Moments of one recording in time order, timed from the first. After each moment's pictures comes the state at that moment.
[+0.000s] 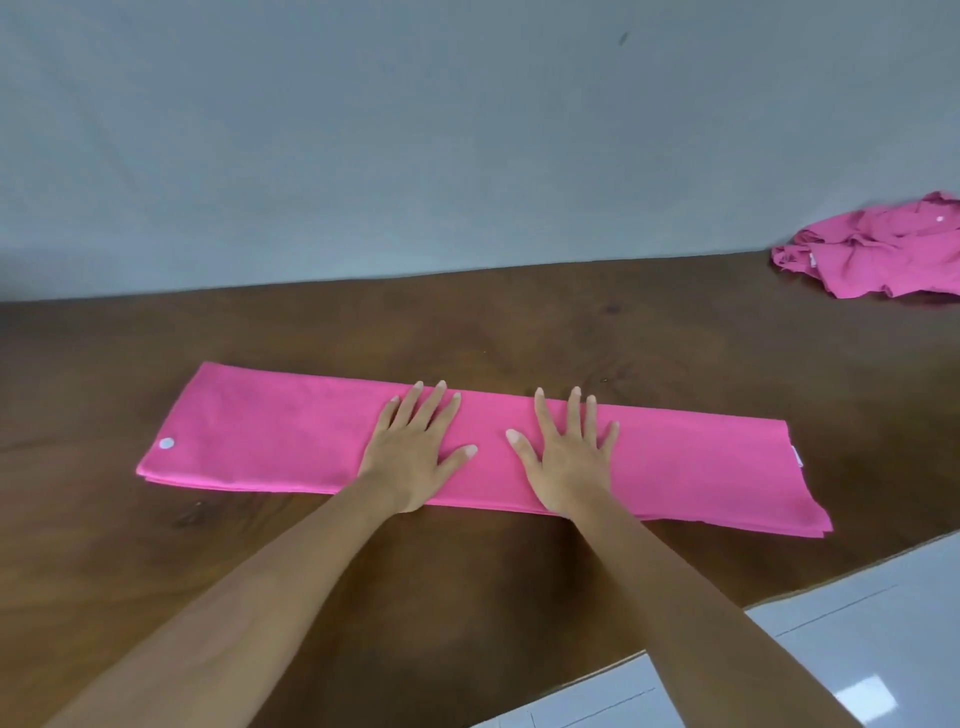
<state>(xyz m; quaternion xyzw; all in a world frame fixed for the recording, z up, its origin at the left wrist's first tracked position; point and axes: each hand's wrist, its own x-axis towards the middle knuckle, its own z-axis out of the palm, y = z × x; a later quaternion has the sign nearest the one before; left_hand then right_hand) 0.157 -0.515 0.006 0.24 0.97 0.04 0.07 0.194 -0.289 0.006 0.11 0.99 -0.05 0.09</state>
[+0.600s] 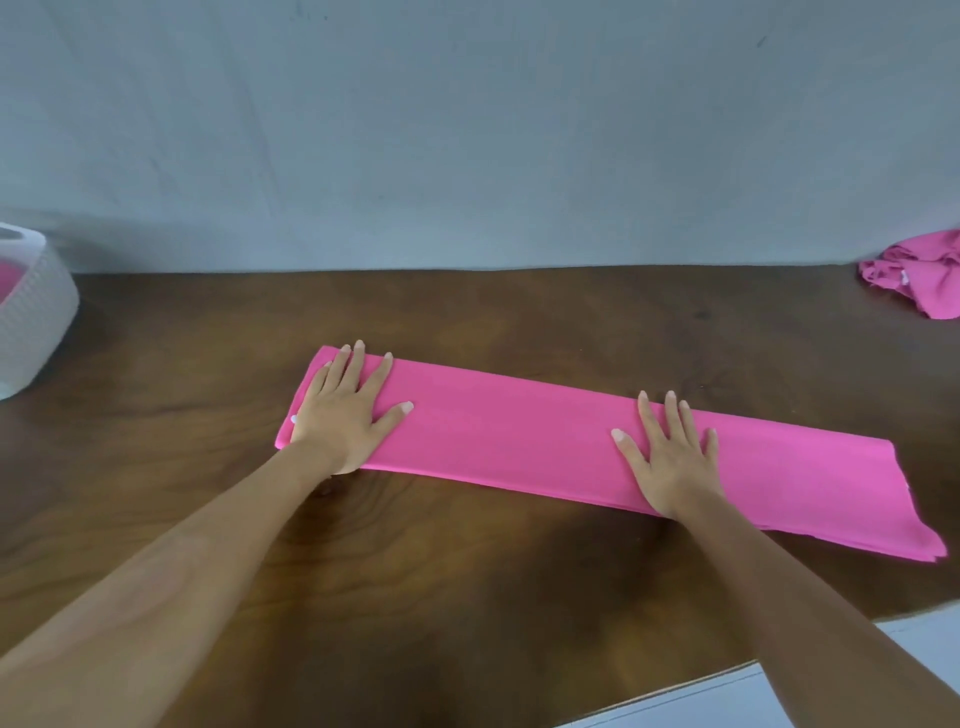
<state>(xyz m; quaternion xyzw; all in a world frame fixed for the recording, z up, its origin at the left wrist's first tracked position) 0.122 -0.720 0.003 0.11 0.99 0.02 0.06 0.196 -0.297 0.008 0.13 0.99 0.00 0.11</state>
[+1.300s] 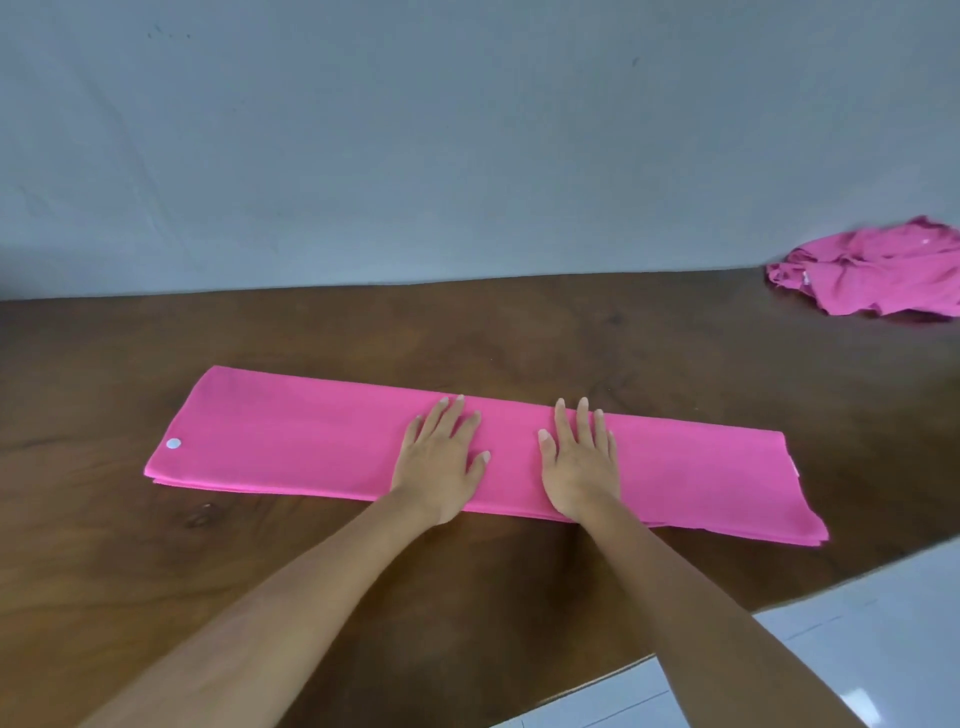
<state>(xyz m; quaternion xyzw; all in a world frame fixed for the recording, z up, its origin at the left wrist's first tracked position) 0.177 -0.500 0.023 0.21 0.97 0.14 0.07 0.193 -0.292 0.003 0.14 0.98 -0.08 0.08</state>
